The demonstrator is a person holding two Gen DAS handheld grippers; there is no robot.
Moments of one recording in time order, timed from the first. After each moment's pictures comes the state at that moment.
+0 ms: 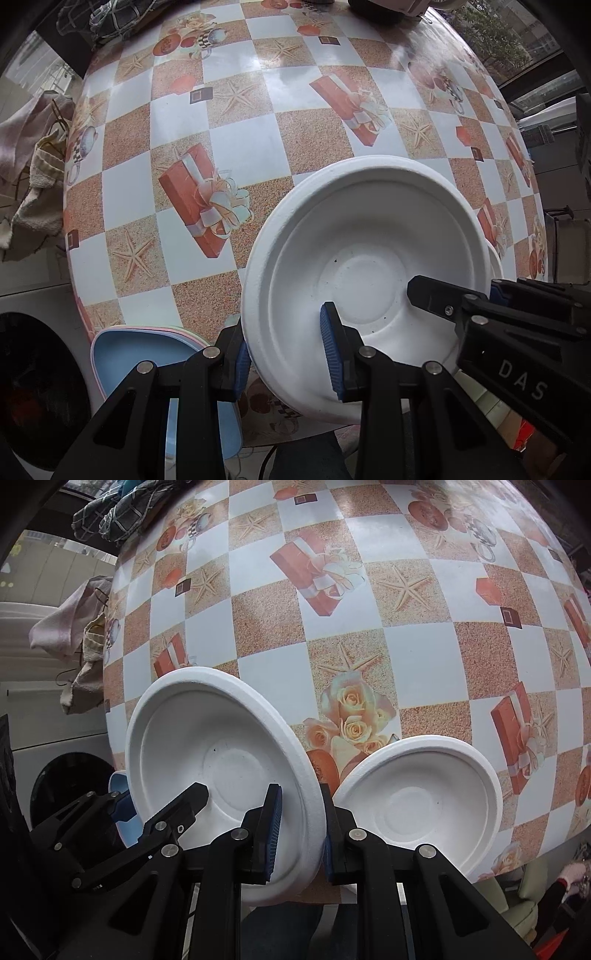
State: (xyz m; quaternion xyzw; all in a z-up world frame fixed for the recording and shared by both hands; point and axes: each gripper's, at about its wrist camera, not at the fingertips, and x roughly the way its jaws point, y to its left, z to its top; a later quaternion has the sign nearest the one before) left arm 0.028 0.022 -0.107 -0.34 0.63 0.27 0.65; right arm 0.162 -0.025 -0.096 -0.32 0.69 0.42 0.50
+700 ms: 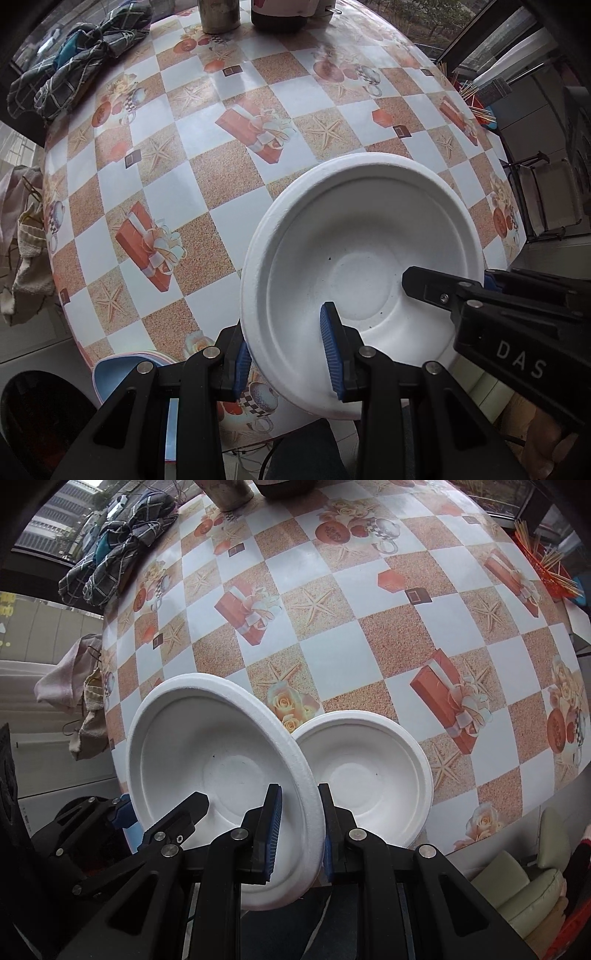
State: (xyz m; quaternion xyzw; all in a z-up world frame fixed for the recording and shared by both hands) left arm 0.067 -0.004 -0.081 -0.26 0.64 0.19 0.70; right arm 0.208 -0.076 -0.067 -0.23 0.70 0.38 0.56
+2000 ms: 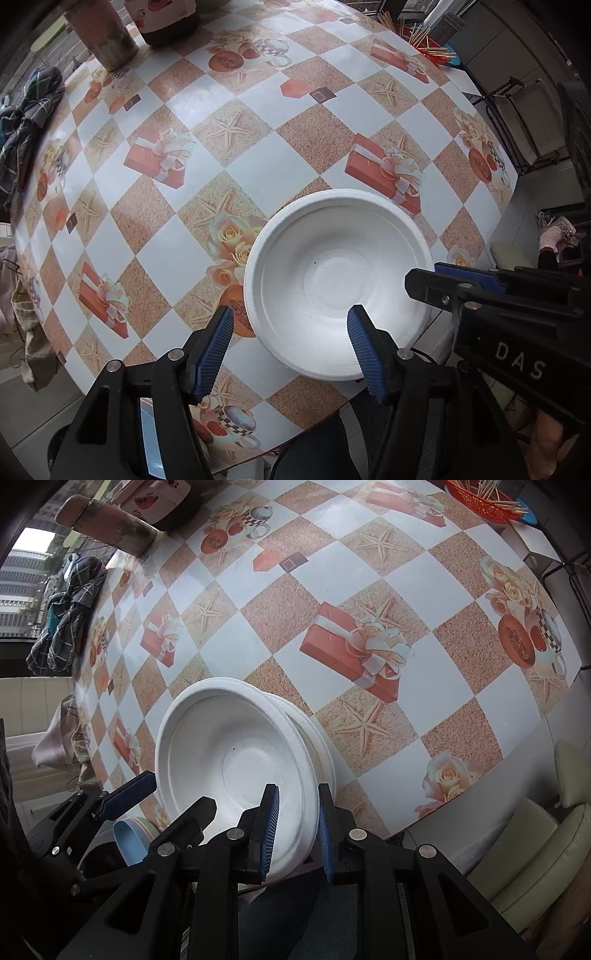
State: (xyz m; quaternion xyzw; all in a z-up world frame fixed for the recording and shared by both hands) left arm 0.127 -0.052 -0.101 -0.17 0.68 0.12 0.70; right arm 0.261 -0.142 -0.091 -0.15 0.74 0.30 0.58
